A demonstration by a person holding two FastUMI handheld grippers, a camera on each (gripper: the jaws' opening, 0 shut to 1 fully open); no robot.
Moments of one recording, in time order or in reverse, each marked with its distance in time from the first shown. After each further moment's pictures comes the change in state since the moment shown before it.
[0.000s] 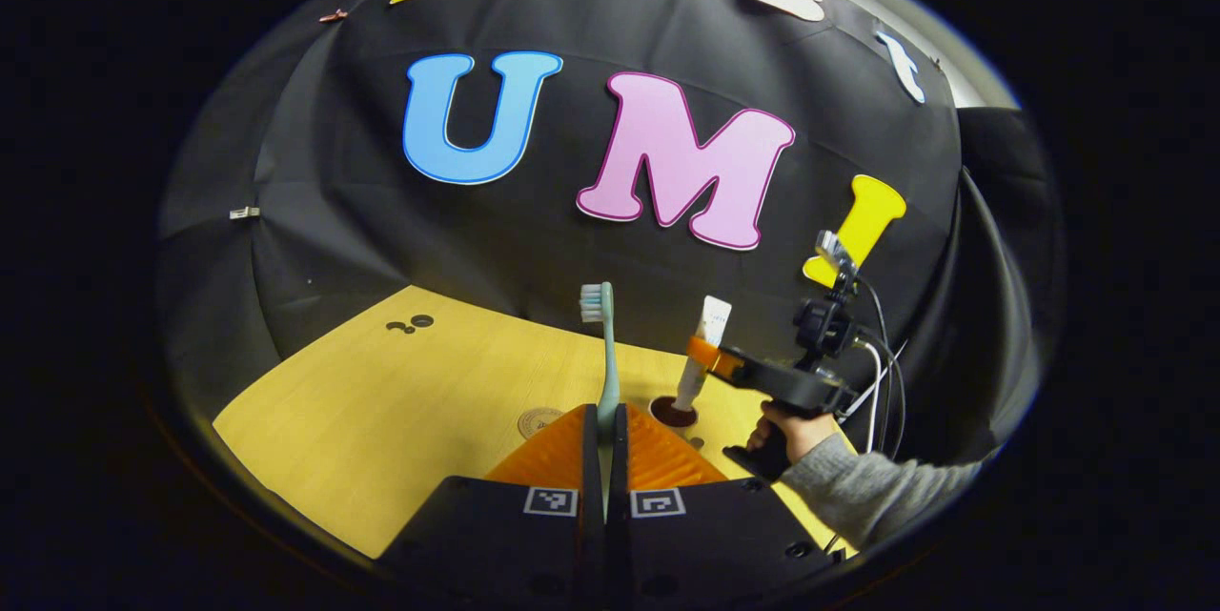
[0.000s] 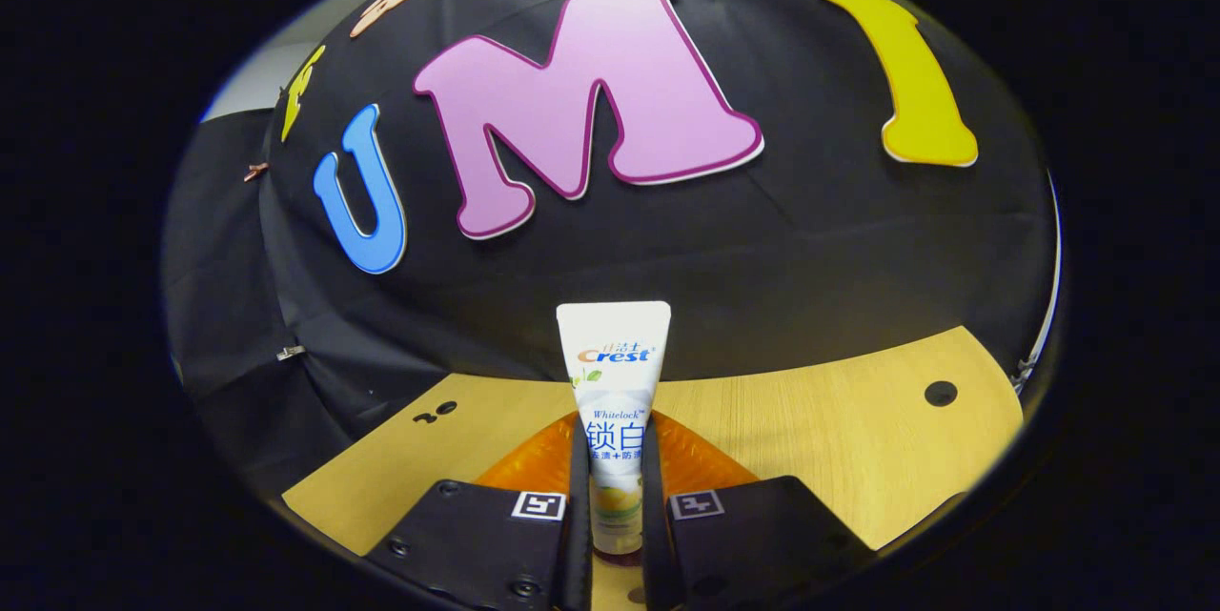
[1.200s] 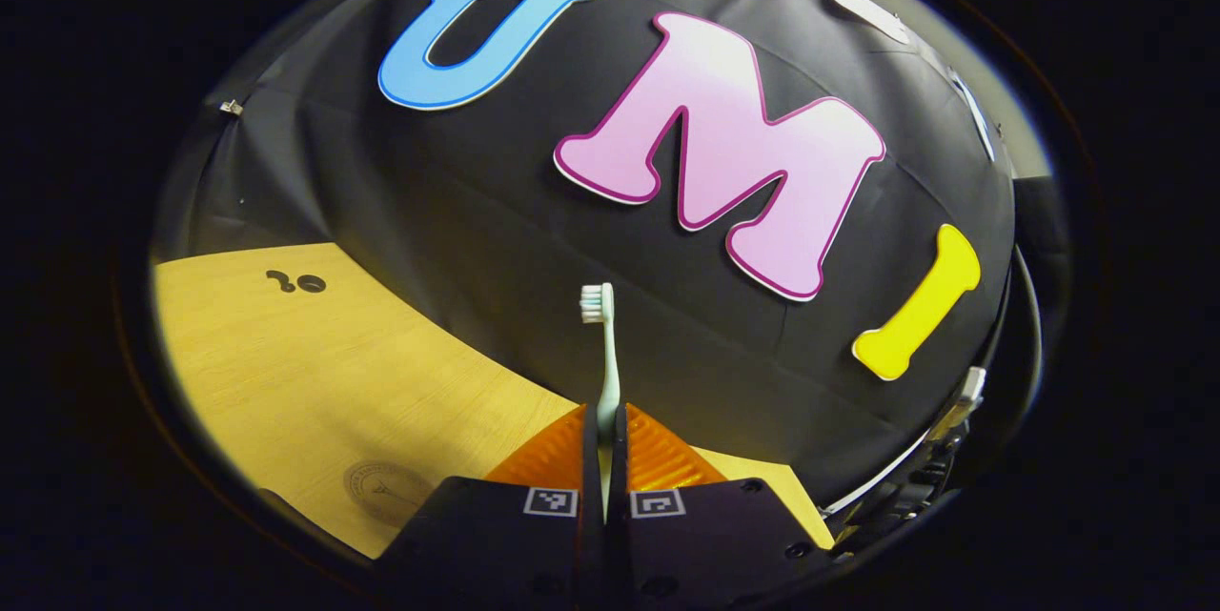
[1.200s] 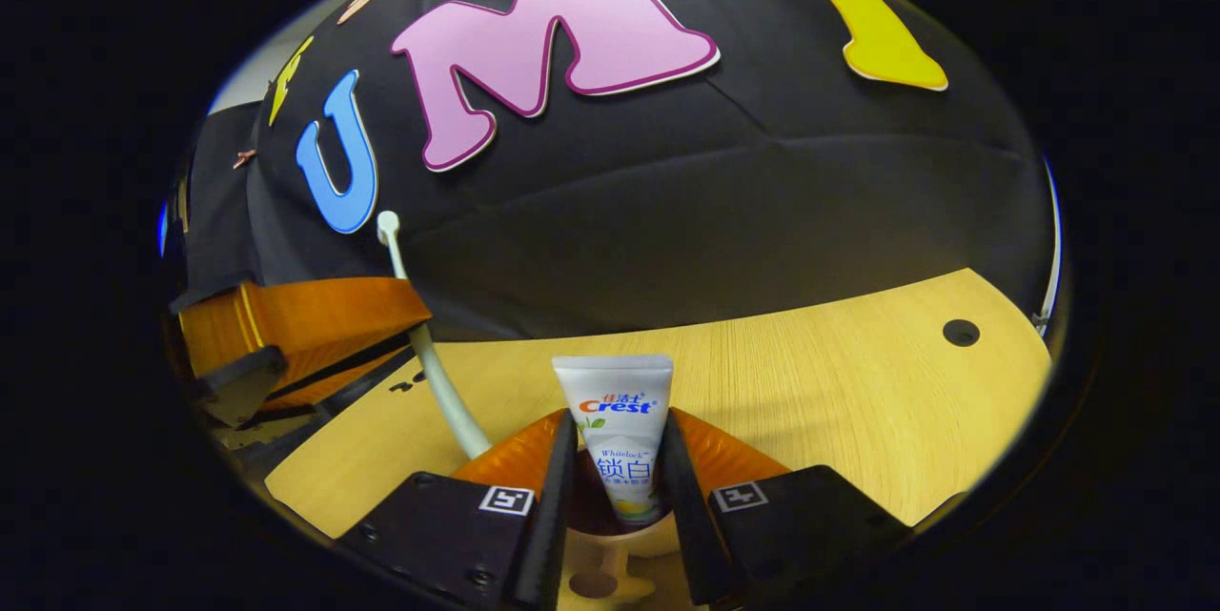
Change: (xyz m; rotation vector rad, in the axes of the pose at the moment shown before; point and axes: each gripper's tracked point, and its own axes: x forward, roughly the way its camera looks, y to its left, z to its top) left arm 0.252 -0.040 -0.013 -0.249 -0.152 -0.048; right arm 0.003 -0.033 -0.066 0.044 0.037 -0.054
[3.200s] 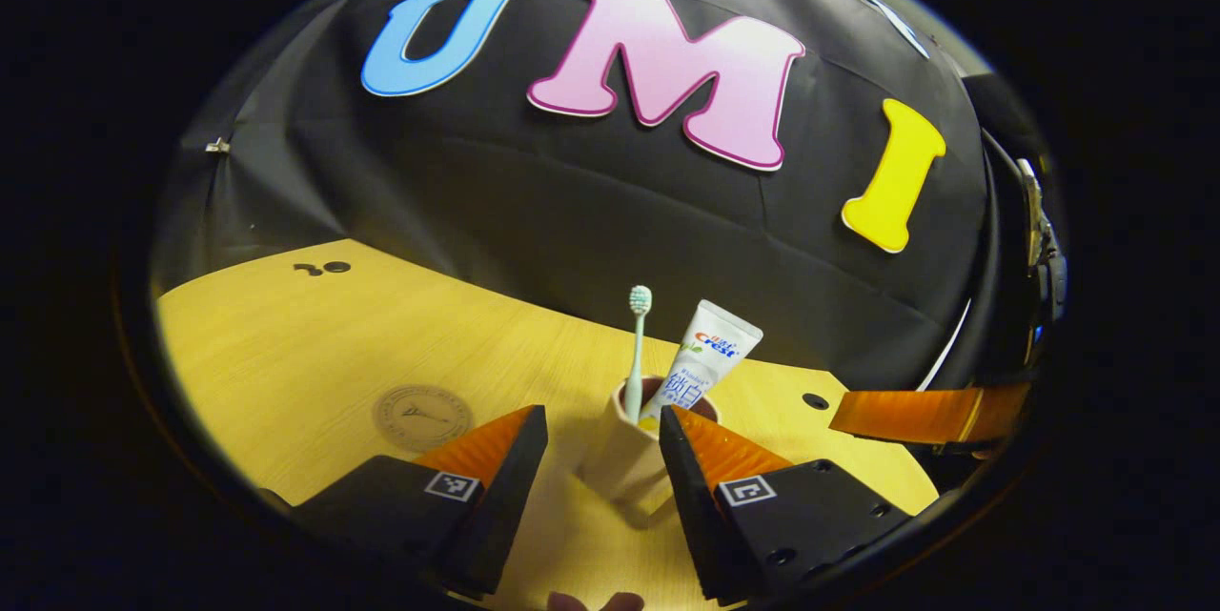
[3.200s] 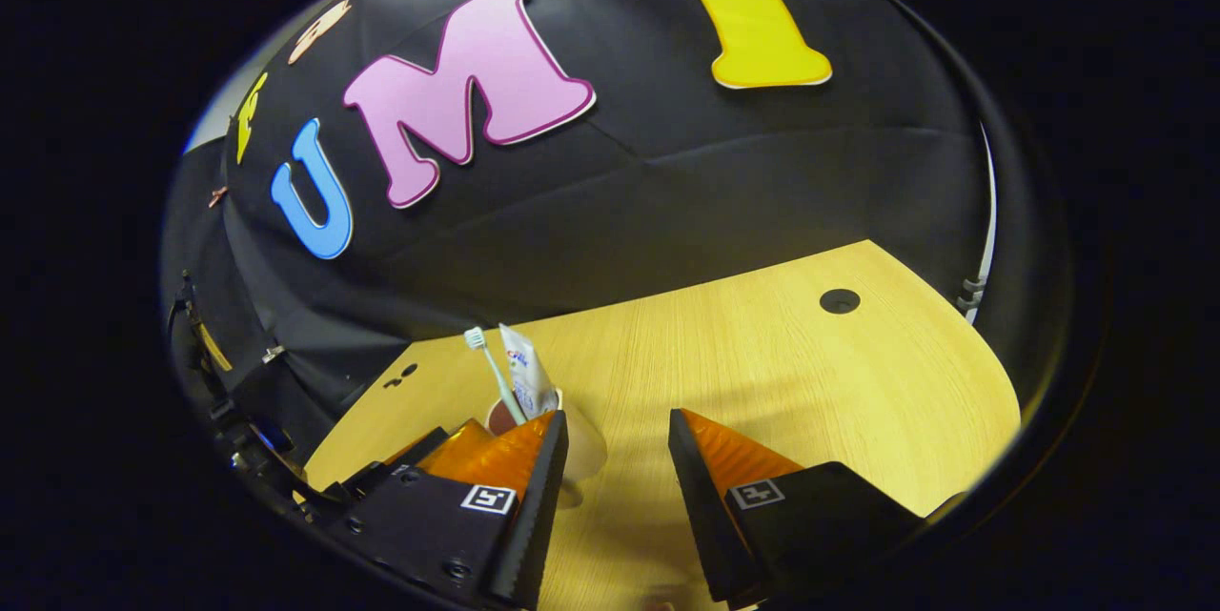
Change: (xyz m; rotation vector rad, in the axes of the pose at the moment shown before) left arm -0.080 0.025 -0.111 0.213 0.092 0.051; right arm -0.117 -0.062 0.004 0.059 0.115 -0.090
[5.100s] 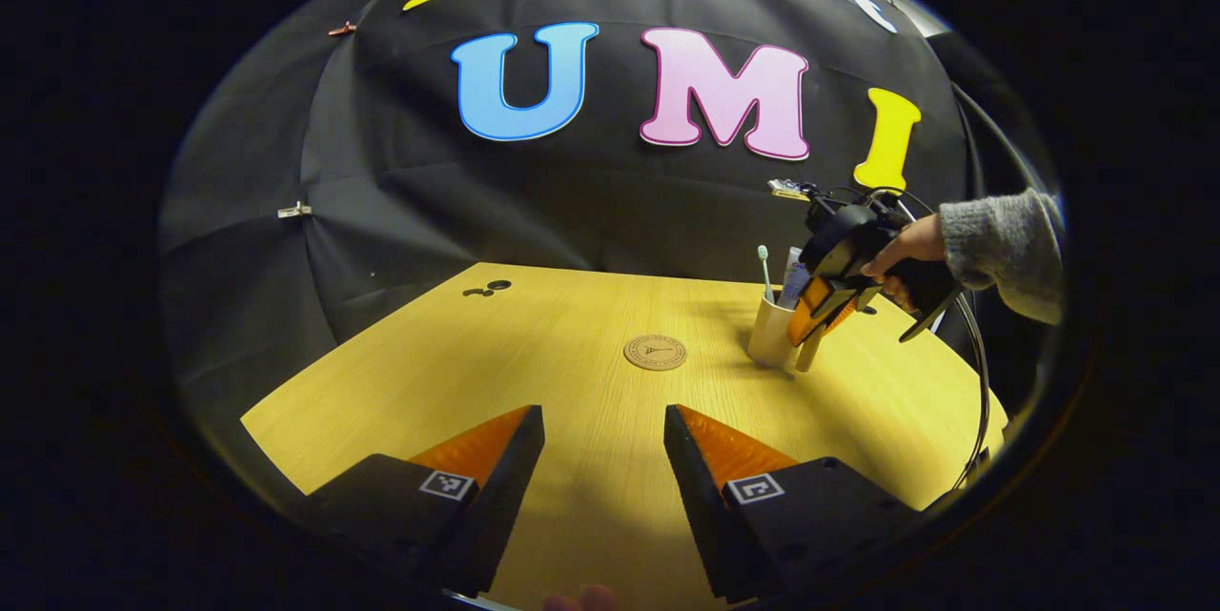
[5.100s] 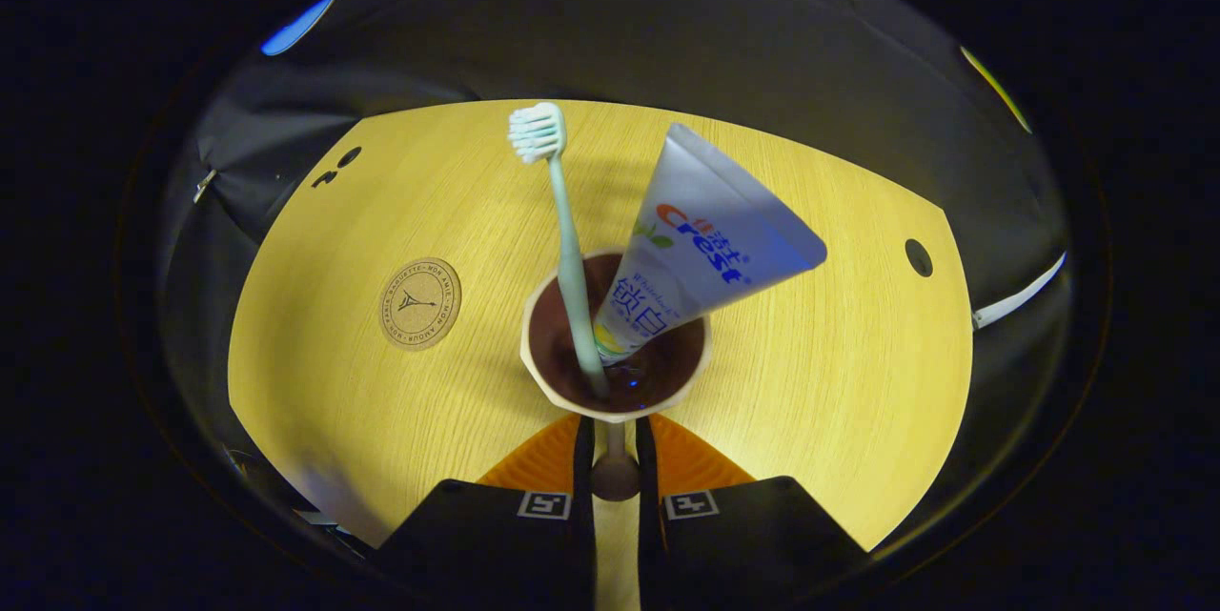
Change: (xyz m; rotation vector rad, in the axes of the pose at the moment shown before) left arm -0.213 0.172 0.014 0.205 0.080 0.145; right arm 0.077 0.063 -0.097 -0.289 0.680 -0.181
